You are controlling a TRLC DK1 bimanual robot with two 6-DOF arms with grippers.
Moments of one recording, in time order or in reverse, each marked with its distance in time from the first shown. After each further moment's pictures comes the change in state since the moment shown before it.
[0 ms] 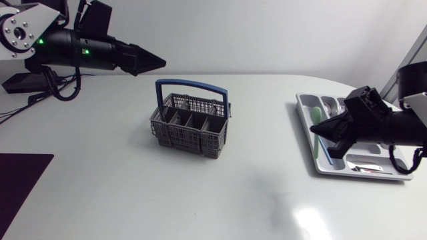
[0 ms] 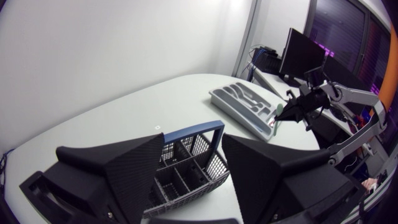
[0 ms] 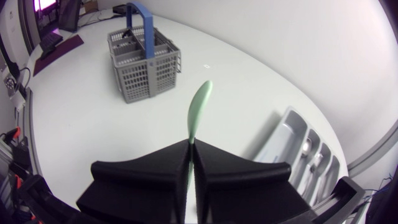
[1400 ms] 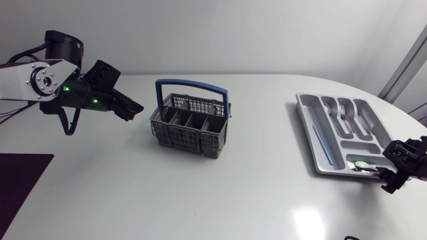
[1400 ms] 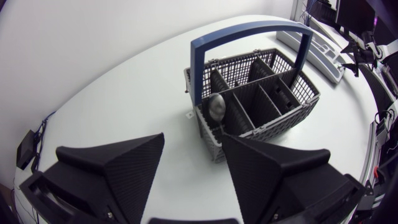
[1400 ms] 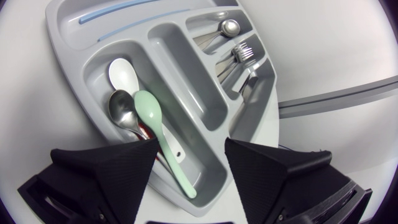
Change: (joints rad) left arm 0.088 0.073 -0.220 0.082 -0.364 0.226; right arm -0.579 0.419 -0.126 0.555 0.262 -0.724
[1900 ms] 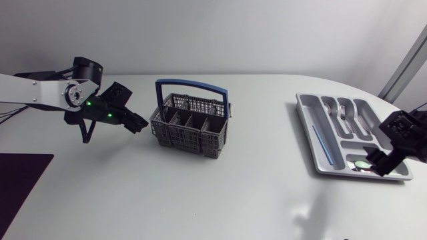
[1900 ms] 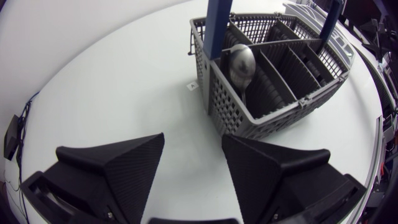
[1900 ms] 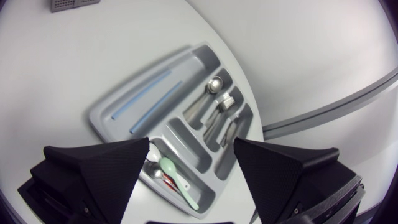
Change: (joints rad) left arm 0.022 0.227 0.020 0.068 0.000 0.023; right arm 0.317 -0.510 -0.013 -0.377 0.109 0.336
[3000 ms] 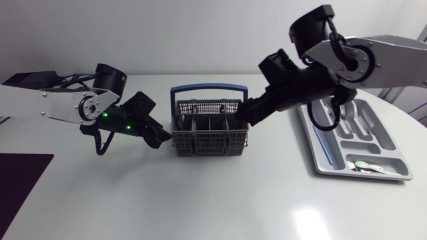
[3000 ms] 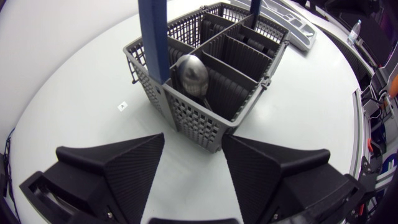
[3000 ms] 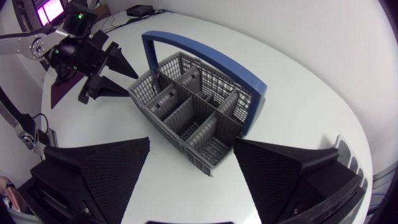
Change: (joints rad) left arm -0.183 -0.095 -0.112 0.014 0.085 0.015; right arm 0.832 0.425 0.581 -0.290 -0.127 0.901
